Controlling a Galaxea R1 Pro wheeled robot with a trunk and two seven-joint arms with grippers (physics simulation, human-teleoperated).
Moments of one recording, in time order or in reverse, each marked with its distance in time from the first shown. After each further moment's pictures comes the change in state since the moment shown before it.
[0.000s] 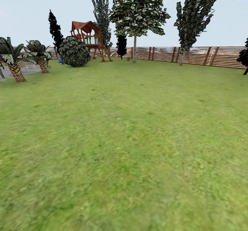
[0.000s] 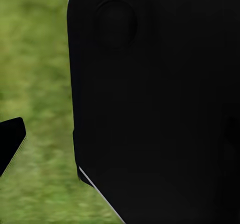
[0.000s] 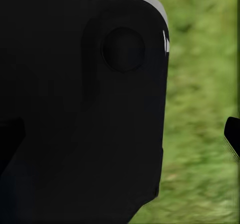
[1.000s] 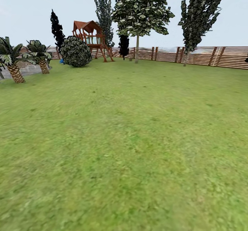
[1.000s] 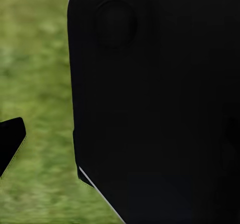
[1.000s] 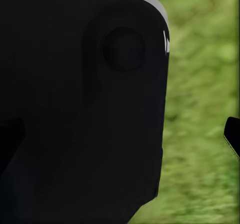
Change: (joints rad) left arm 0.000 0.000 0.000 0.000 0.000 0.000 0.001; right arm 0.000 0.000 0.000 0.000 0.006 0.000 0.000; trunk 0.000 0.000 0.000
